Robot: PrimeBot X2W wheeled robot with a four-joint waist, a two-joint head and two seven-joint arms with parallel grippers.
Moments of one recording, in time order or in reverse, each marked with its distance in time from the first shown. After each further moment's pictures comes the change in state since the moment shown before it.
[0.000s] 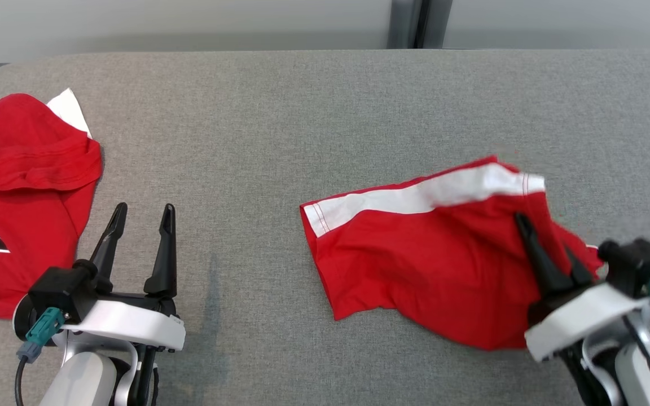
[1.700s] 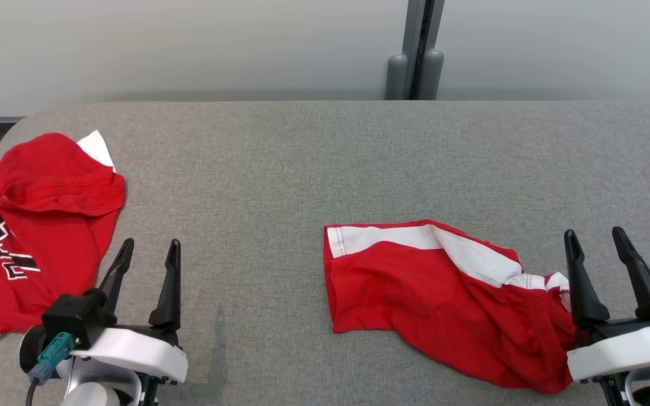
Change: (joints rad) left arm 0.082 0.028 -0.036 -0.023 -0.016 0.038 0.028; right arm 0.204 0.135 -0.245 -0.127 -0.122 0.000 -0.065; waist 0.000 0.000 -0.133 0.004
